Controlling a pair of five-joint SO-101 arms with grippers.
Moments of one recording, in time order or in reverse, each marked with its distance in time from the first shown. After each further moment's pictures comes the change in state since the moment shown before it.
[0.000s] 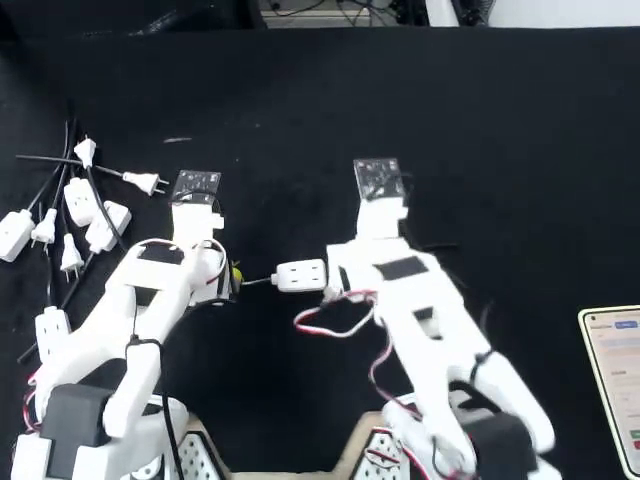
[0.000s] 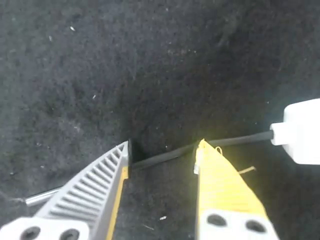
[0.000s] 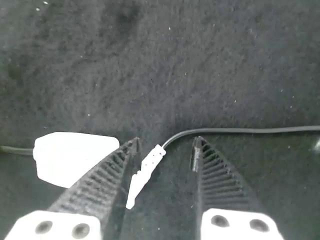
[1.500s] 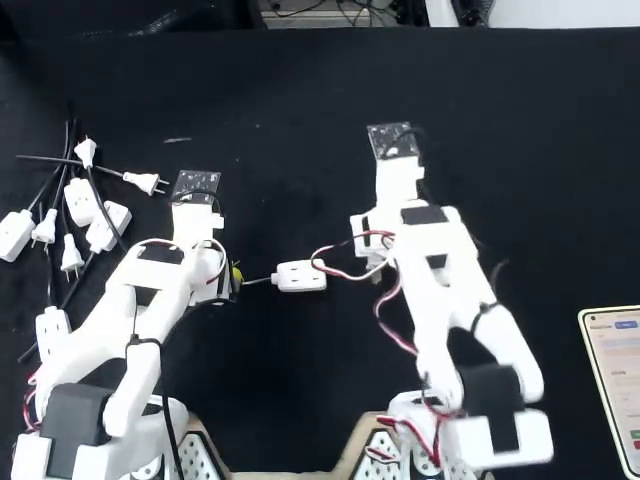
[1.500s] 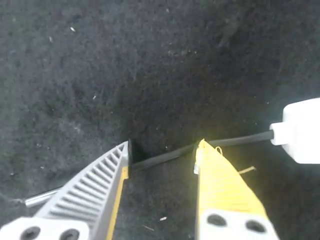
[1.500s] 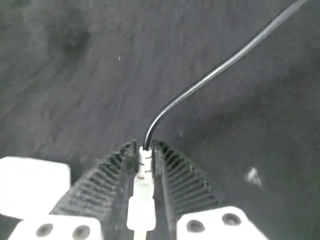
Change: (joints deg) left arm 0.0 0.2 0.0 -0.3 0.1; right arm 8.8 15.2 -17.7 6.3 14.2
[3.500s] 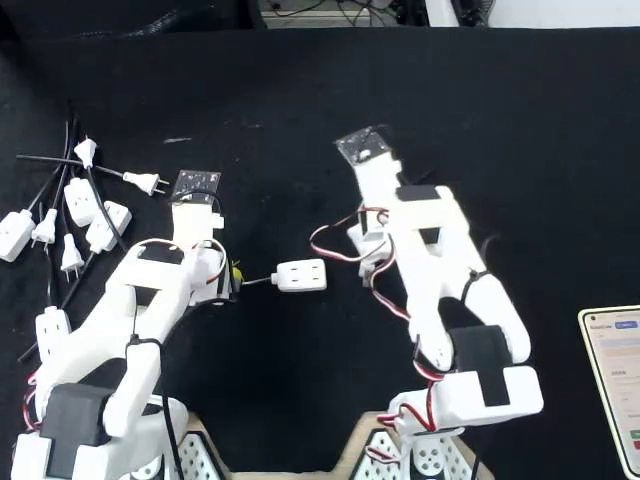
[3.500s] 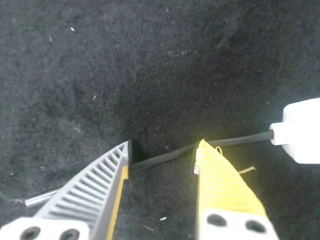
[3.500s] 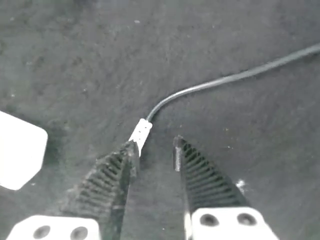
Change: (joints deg) left arm 0.0 0.0 0.0 0.0 0.0; right arm -0.3 9.2 -9.4 10.4 17.8
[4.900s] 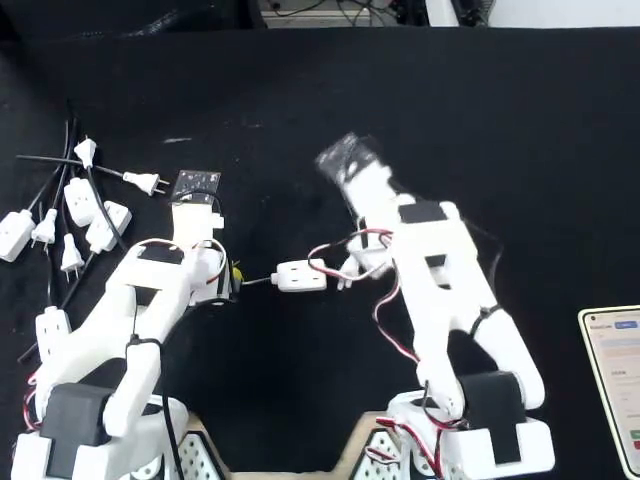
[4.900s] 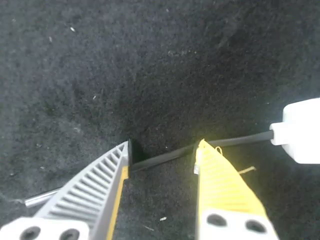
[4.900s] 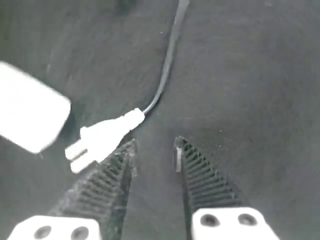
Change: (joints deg) left arm 0.0 0.0 0.0 0.0 0.0; right arm -0.9 -13.5 8.6 0.0 16.5
